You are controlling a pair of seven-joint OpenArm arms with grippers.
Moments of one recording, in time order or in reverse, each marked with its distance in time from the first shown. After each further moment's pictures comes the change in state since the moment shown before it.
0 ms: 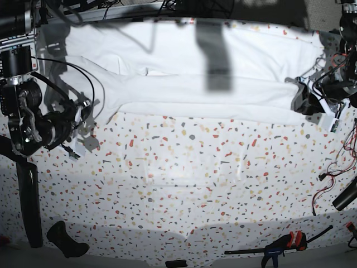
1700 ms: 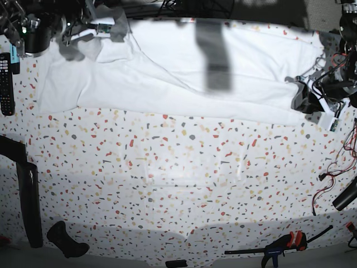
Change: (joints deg) left arm 0.0 0.0 0.0 0.0 0.2 0.0 1.0; right arm -46.4 15.5 0.2 50.4 17.9 0.0 -9.1
